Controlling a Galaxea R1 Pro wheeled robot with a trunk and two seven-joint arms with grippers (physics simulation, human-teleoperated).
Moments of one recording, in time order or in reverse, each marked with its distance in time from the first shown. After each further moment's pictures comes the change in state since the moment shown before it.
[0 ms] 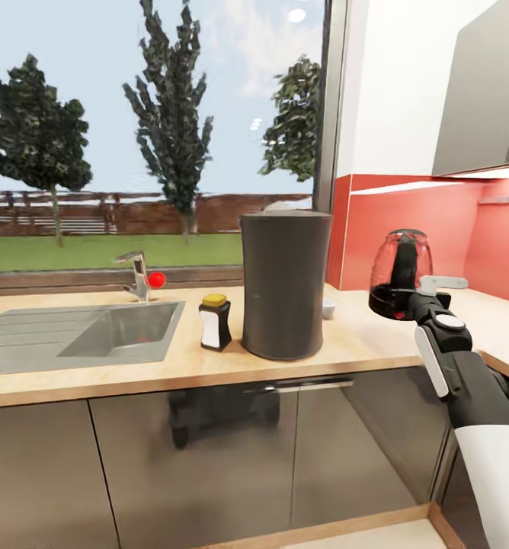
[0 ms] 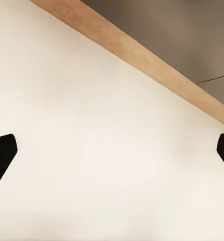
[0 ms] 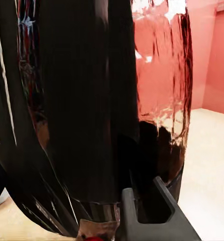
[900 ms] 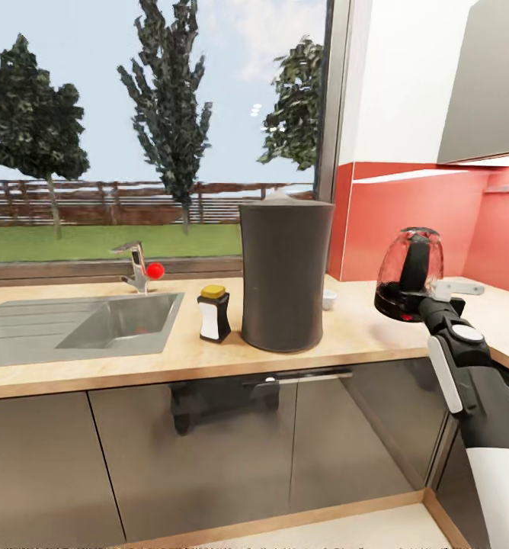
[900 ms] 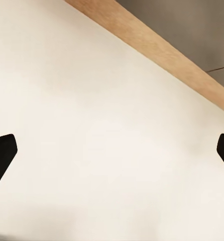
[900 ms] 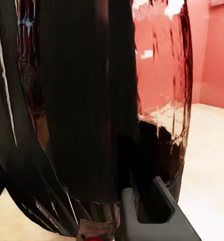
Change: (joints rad) left arm 0.000 0.000 0.000 0.001 0.000 0.000 0.001; right arm 0.083 0.000 -0.065 -0.127 0.002 0.002 0.028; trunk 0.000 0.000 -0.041
